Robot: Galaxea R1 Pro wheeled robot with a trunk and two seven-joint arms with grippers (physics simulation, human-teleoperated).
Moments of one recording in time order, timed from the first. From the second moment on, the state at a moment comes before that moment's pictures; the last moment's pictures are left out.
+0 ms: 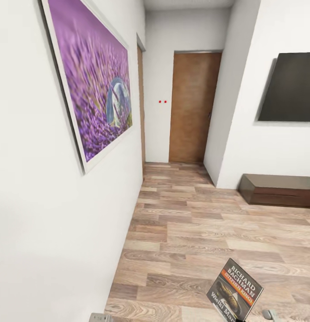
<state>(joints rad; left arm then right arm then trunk) -0.42 0.04 0.23 -0.03 -0.19 -0.20 -0.36 -0.32 -0.41 -0.05 -0.22 -0.36 0.04 1.21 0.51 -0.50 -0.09</state>
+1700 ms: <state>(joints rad) -0.42 0.04 0.23 -0.03 -0.19 -0.20 -0.36 -0.32 -0.41 -0.05 -0.22 -0.35 0.04 1.20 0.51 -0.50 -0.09</state>
